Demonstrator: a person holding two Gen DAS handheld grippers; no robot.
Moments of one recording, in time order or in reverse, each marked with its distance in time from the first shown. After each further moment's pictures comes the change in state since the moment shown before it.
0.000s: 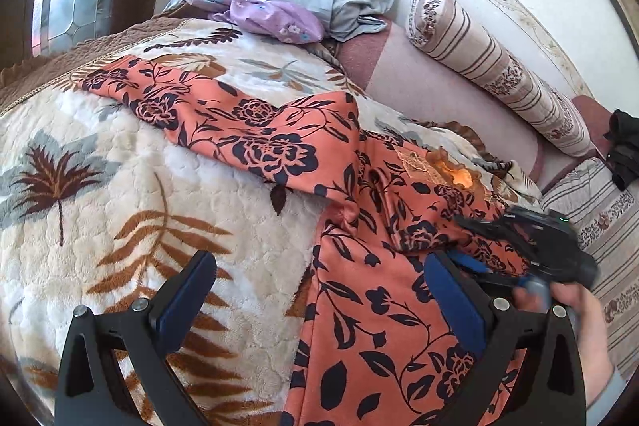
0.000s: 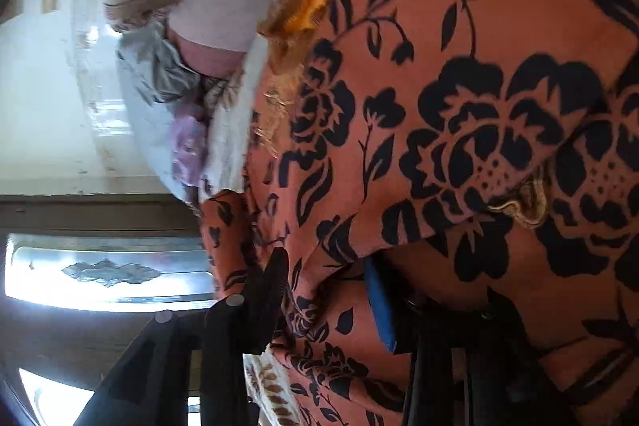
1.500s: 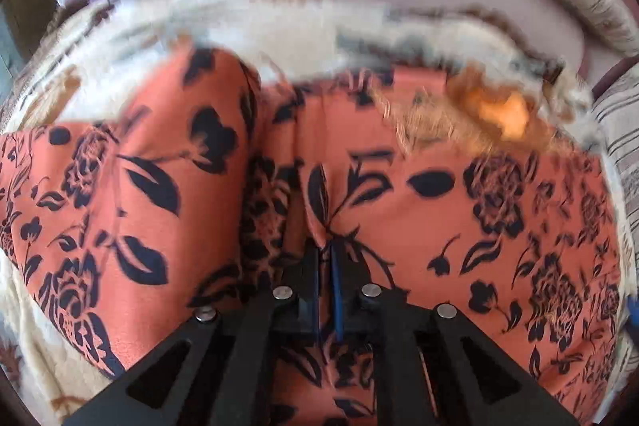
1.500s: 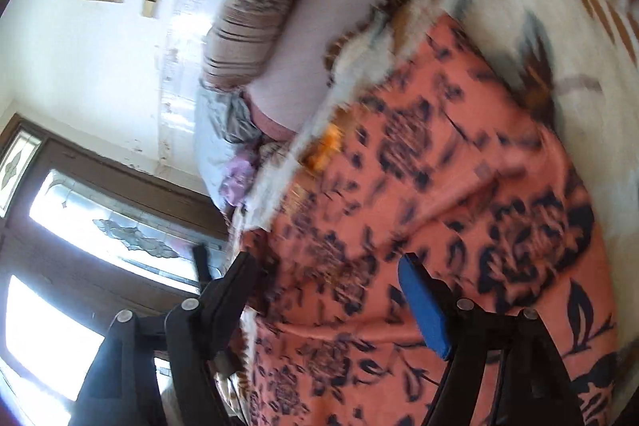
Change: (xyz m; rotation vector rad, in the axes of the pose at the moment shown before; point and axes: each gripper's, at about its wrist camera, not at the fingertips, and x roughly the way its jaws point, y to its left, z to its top) left arm 0.171 -0.101 0.062 0.279 0.344 0.107; right arm -0.221 -0.044 0.045 -0.314 -0.189 0.106
